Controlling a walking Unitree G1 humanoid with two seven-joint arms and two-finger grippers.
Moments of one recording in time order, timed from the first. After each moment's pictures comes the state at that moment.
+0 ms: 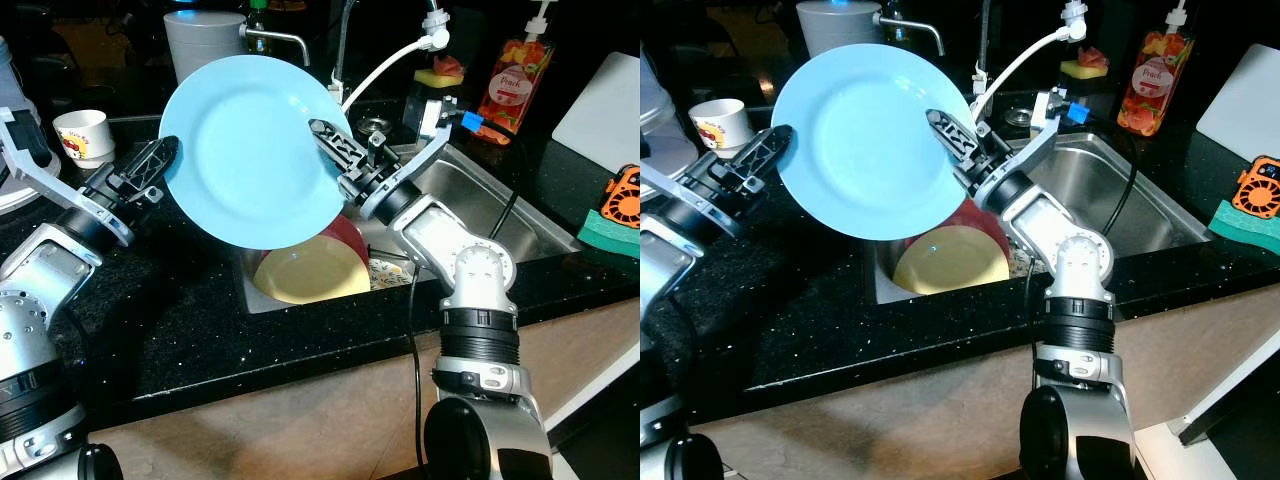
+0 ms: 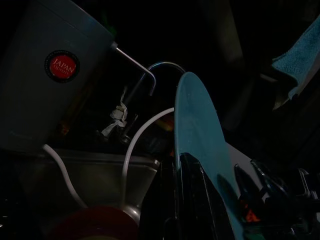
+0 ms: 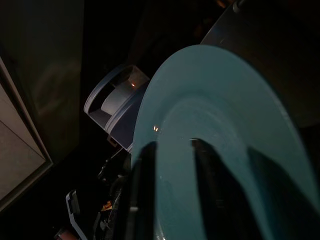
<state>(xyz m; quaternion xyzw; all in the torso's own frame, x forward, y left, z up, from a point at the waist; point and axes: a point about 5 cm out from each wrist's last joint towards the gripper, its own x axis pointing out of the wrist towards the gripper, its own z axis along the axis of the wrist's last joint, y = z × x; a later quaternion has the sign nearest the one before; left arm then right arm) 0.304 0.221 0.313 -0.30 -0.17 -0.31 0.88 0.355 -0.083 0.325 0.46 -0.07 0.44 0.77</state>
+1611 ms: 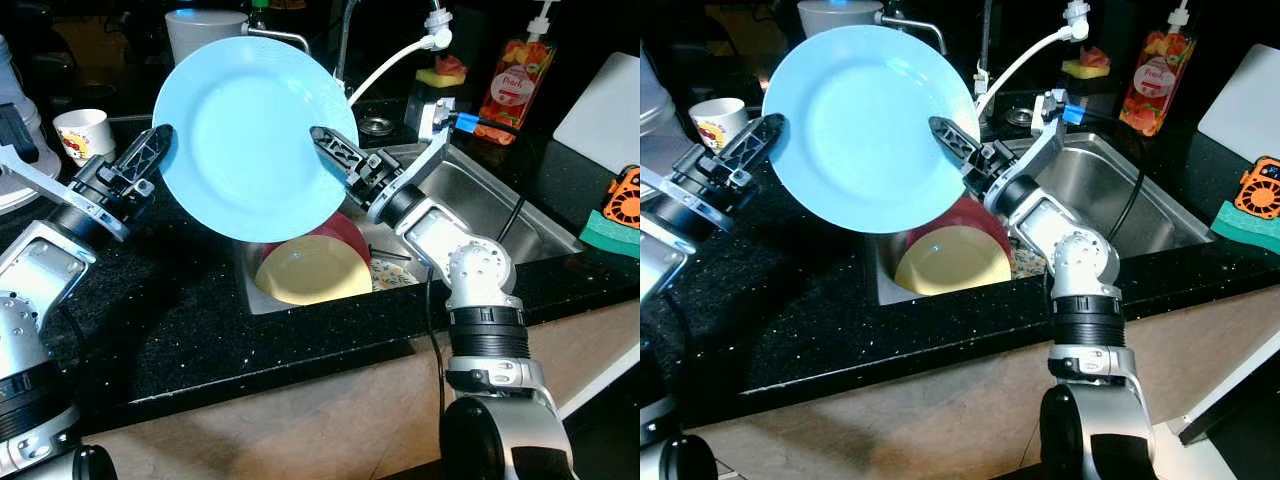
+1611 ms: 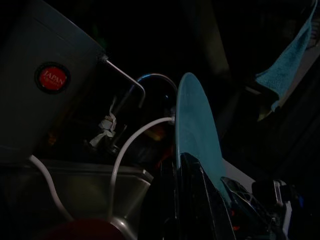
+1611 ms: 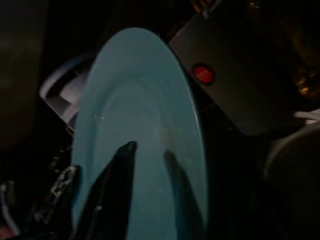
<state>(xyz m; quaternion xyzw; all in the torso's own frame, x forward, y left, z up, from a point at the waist) 0.298 0.222 0.320 -0.32 -0.19 -0.33 0.87 0.366 -0.091 0.316 0.39 -0.09 0.41 0.82</state>
